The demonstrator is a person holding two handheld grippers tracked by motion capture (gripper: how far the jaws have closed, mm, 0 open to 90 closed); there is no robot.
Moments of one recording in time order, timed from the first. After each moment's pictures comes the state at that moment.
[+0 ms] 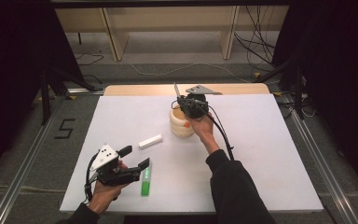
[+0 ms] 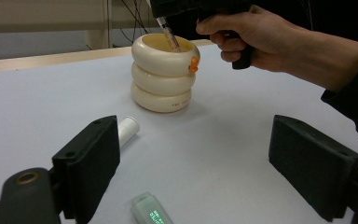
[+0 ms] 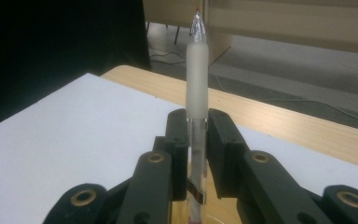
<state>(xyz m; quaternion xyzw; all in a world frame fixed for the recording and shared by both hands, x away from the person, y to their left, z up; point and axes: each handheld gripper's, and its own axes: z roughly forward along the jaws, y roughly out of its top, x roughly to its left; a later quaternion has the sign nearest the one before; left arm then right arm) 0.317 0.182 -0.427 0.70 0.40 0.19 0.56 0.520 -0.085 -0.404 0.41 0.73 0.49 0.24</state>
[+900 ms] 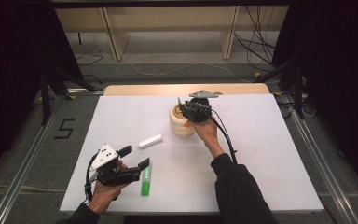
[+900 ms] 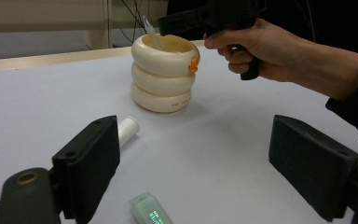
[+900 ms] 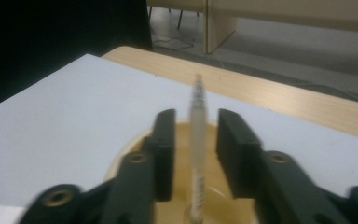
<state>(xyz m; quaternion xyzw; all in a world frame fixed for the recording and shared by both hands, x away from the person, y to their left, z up) 0.317 0.182 -0.427 0.70 0.40 0.19 0.56 0.516 -0.098 -0.418 0.42 0.74 0.47 0.22</state>
